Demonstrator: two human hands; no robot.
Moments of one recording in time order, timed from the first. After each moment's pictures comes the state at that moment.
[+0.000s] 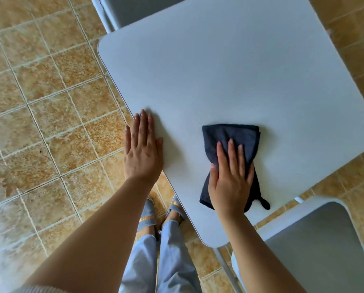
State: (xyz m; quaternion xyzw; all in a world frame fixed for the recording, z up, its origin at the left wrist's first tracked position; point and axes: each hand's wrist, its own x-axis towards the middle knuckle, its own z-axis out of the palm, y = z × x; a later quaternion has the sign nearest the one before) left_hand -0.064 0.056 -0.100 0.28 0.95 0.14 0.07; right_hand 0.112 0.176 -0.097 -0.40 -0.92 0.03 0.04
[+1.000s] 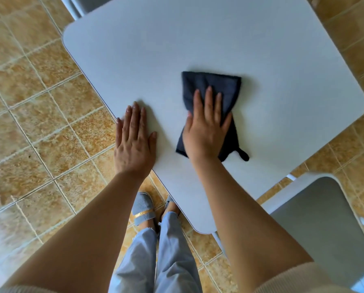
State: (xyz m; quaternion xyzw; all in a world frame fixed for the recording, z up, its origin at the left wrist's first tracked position) left_hand -0.052 0.067 -0.100 0.34 0.93 0.13 0.07; right_hand 0.028 0.209 -0.105 -0.45 -0.89 0.05 0.11
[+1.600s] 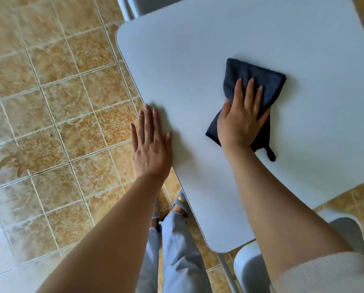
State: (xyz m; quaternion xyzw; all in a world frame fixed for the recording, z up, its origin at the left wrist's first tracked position) left_hand -0.067 0.057 -0.101 0.20 0.97 0.14 0.08; right_hand -0.030 0.252 -0.103 -0.45 -0.89 0.05 0.06
